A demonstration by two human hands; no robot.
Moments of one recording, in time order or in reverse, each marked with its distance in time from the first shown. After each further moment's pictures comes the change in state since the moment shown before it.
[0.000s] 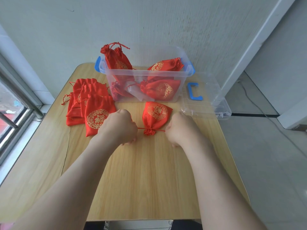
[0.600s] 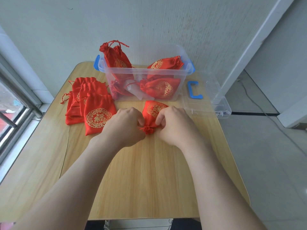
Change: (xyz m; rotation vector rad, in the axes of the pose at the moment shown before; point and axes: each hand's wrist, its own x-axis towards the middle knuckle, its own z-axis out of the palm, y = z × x) left_hand -0.010 0.004 0.004 0.135 0.057 0.327; right_hand -0.007 -0.004 0.001 0.032 0.098 -0.281
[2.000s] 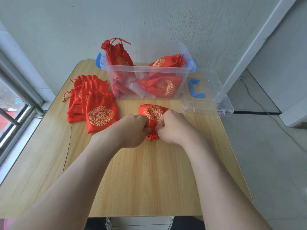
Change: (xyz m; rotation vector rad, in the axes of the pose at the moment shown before) left_hand 0.001 0.006 0.001 0.117 -0.226 0.104; right_hand 0.010 0.003 0.010 0.091 -0.175 0.038
